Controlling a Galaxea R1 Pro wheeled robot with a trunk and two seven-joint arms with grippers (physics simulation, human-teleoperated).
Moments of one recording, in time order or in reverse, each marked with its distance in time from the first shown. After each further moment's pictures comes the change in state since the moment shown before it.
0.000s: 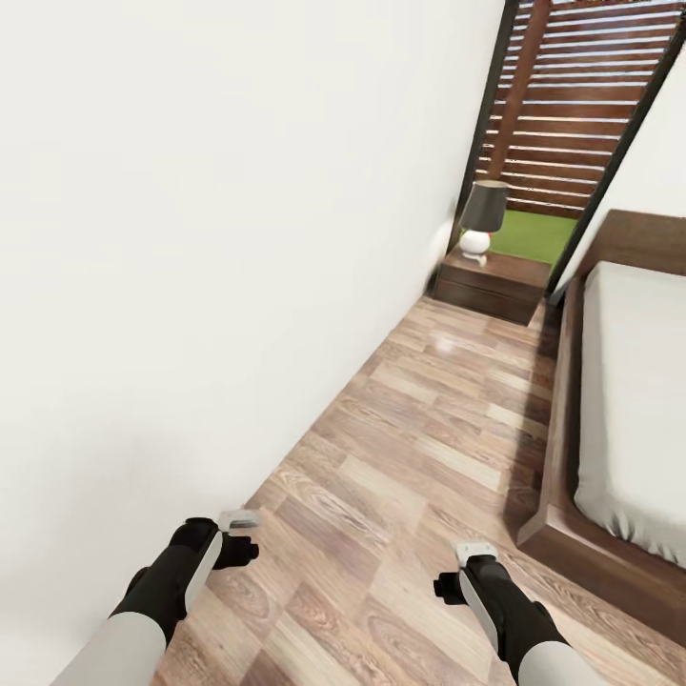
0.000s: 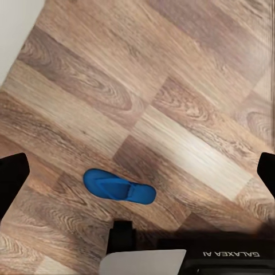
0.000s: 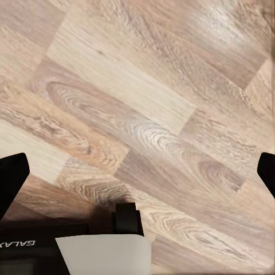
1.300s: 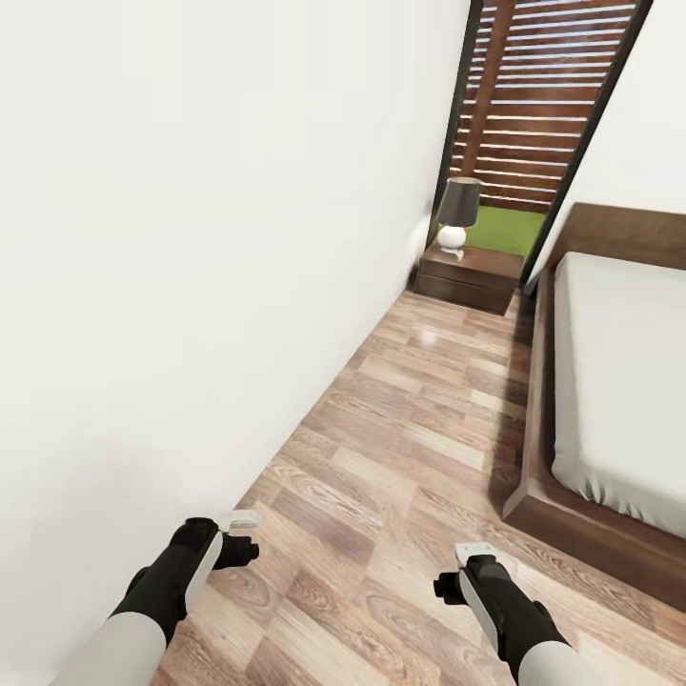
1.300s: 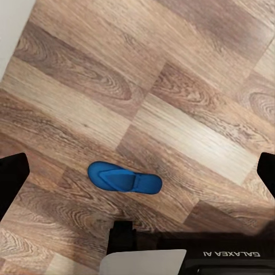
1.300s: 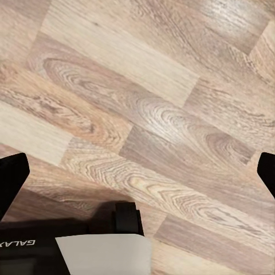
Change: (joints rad) left arm 0.000 0.000 -0.002 -0.001 0.000 0.000 0.000; right arm 0.000 0.000 0.000 0.000 0.000 0.001 0.000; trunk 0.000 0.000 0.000
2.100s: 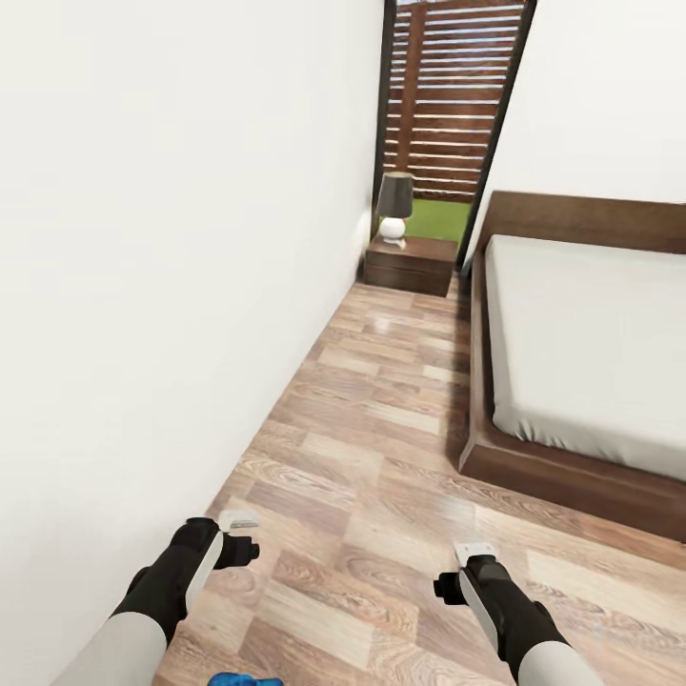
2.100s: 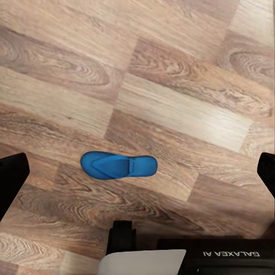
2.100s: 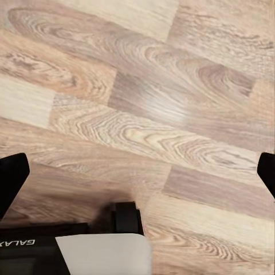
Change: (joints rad) left arm 0.000 -0.002 -0.001 0.000 0.000 0.000 0.000; right arm 0.000 0.000 0.000 0.000 0.000 0.001 0.000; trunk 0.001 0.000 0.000
